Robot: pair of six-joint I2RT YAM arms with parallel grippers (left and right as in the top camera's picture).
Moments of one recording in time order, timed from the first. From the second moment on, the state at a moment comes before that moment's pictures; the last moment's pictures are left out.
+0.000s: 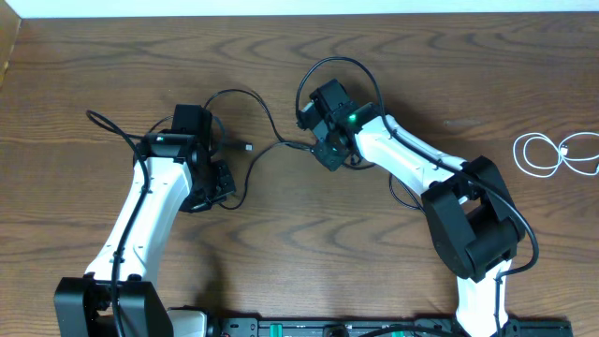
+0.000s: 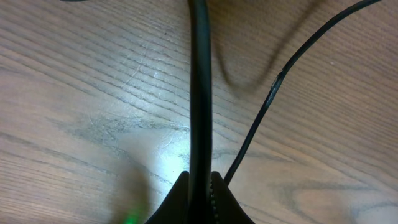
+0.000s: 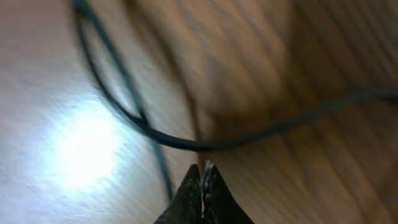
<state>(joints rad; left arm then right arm) -0.07 1.49 1.06 -1.08 0.04 -0.43 0.58 2.08 1.48 -0.64 -0.01 -0.22</state>
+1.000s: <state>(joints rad) -0.07 1.49 1.06 -1.08 0.04 -0.43 0.57 2.05 1.48 -0.80 -0.16 -0.06</state>
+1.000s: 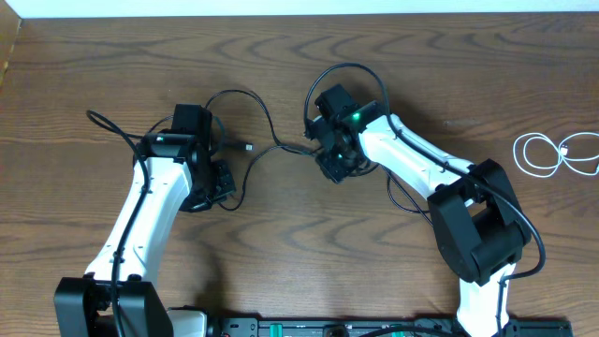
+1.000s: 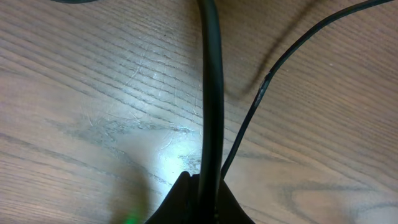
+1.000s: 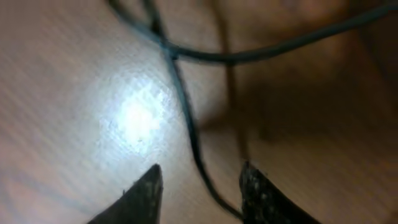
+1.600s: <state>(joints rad) -0.07 1.49 1.06 -1.07 0.04 -0.43 0.50 2.05 1.48 -0.58 -0.25 0.87</state>
